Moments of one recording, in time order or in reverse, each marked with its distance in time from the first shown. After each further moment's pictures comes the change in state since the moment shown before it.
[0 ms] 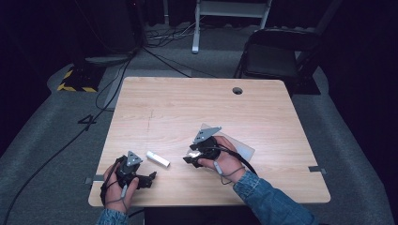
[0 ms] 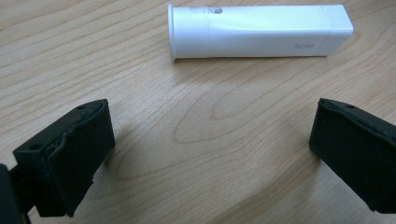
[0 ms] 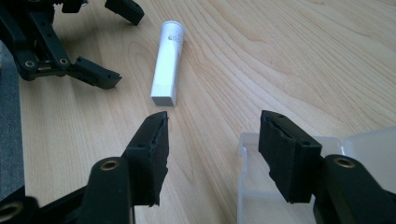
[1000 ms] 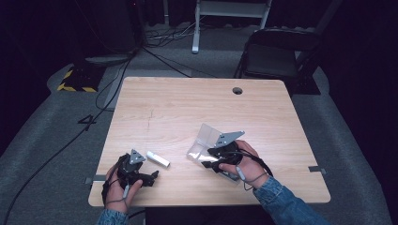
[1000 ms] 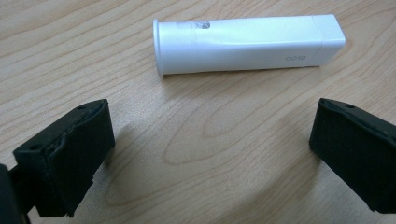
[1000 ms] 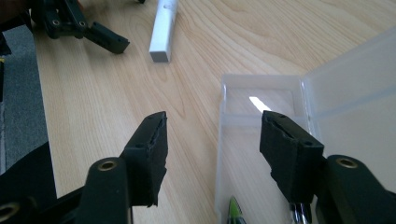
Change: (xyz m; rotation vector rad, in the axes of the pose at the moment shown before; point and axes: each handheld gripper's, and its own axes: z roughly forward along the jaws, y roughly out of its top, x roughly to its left) left arm -0.001 0.007 0.006 -0.002 -0.023 0.033; right arm -0.008 -0.035 -0.050 0.001 -0.004 0.009
